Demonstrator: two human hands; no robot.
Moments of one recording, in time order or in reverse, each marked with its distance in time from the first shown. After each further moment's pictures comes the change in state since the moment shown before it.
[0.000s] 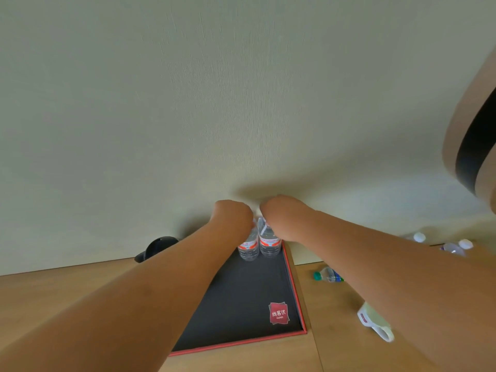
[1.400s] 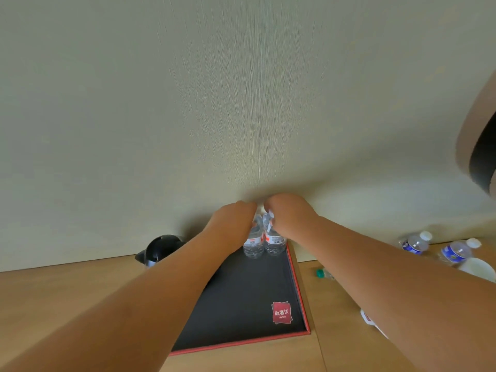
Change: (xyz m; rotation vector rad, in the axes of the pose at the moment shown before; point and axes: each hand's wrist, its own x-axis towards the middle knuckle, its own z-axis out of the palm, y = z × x) left_hand -0.008 -0.011 0.018 -0.292 0.059 0.108; right_hand 0.010 -0.001 0.012 0.289 0.065 0.159
